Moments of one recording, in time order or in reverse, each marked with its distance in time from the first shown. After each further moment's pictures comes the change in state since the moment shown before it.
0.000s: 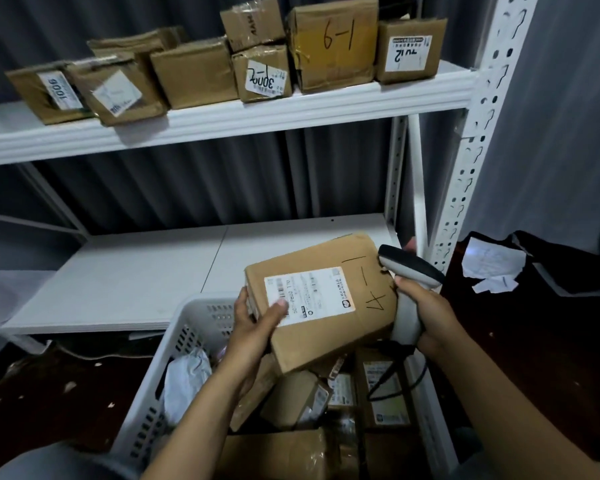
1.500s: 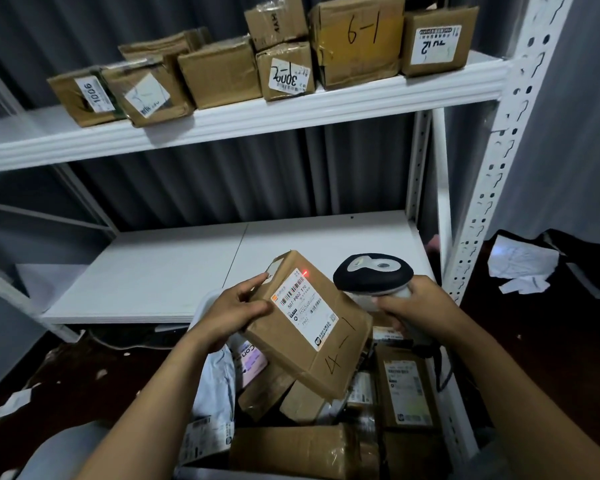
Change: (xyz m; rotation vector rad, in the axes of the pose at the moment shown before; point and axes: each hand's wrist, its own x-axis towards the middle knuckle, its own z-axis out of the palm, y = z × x) left_hand 0.034 0.035 -0.066 0.448 -0.120 -0.008; right_hand -0.039 -0.025 0.039 -0.840 -0.365 -0.306
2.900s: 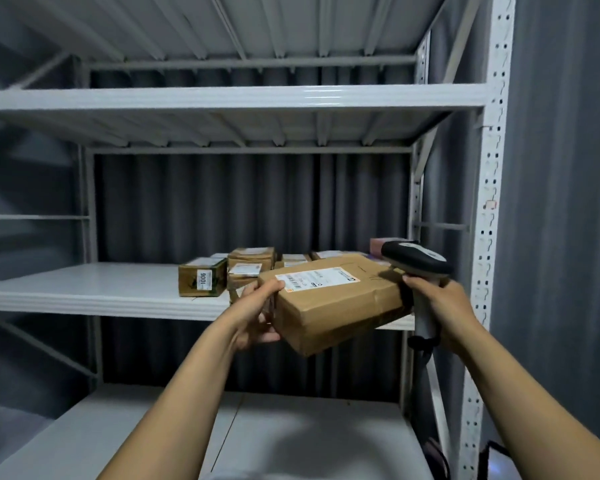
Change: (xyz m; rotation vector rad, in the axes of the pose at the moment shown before) left_hand -0.109 0.223 -0.150 -0.517 0.038 0.284; right_hand -0.026 -0.276 -0.042 0.366 0.602 -0.431
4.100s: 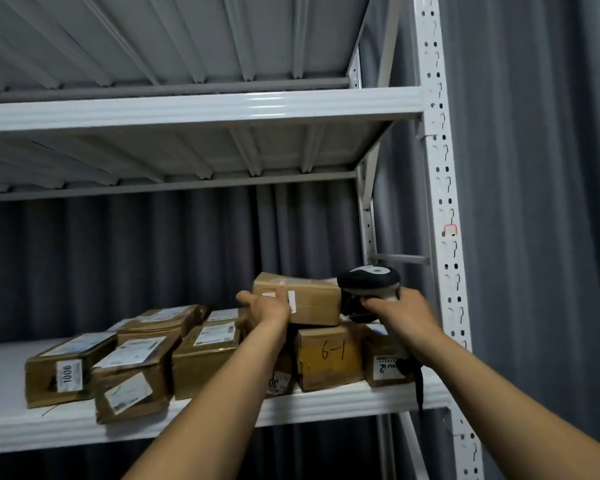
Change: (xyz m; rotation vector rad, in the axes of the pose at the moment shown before) left_hand 0.223 0.046 0.201 0.134 0.461 0.143; right_hand 0.186 0.025 -0.029 -0.363 0.017 -0.082
